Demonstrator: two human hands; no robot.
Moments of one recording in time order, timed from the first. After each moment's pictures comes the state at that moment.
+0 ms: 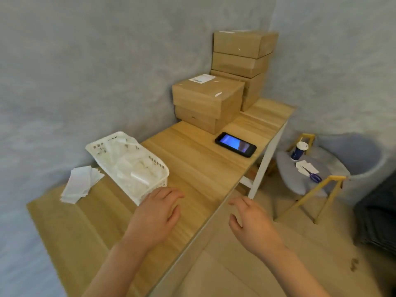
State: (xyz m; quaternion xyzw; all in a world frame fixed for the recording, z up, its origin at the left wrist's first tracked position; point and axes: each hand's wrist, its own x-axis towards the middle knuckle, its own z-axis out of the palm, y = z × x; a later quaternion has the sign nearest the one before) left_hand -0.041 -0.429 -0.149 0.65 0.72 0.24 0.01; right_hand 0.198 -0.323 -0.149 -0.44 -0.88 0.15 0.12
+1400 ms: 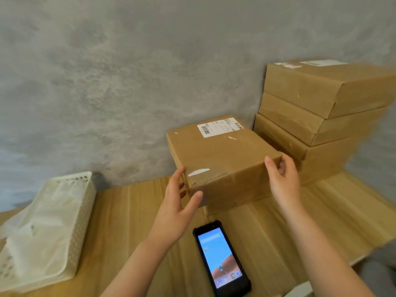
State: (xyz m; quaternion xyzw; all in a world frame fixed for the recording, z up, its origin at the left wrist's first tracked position) left_hand -0.013 -0.057 -0.098 0.29 0.73 0.61 0.08; right_hand 0.061 0.197 -0.079 -0.31 -0.71 0.51 0.37
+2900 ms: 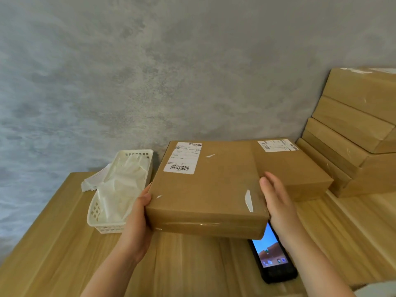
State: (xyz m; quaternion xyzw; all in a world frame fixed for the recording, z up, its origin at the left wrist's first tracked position) left_hand 0.003 -0.238 -0.104 0.00 0.59 0.80 0.13; right_hand 0.083 0.030 -0.078 -0.18 -0.74 0.62 0.20
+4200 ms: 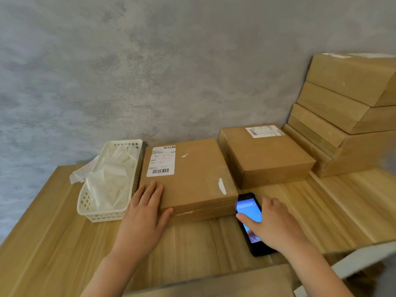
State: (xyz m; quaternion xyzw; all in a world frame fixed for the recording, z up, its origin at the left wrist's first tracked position) left_hand 0.017 -0.246 -0.142 0.23 0.96 0.17 -0.07; right_hand 0.126 0.049 -0.136 -0.25 -0.96 0.10 -0.03
